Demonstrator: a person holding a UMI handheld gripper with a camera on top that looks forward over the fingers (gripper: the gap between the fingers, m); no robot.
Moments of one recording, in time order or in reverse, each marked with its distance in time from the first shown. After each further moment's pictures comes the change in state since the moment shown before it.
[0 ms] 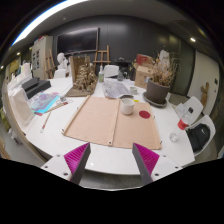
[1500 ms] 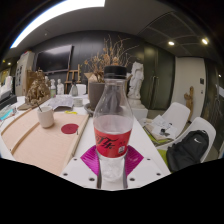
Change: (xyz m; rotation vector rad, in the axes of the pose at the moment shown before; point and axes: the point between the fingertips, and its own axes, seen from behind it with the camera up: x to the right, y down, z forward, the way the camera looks) arm 0.410 0.001 0.233 0.288 0.177 0.063
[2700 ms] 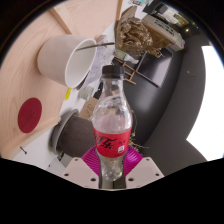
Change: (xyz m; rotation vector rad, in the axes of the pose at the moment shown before) arm -0.179 -0.233 0.137 0.198 0.527 -1.866
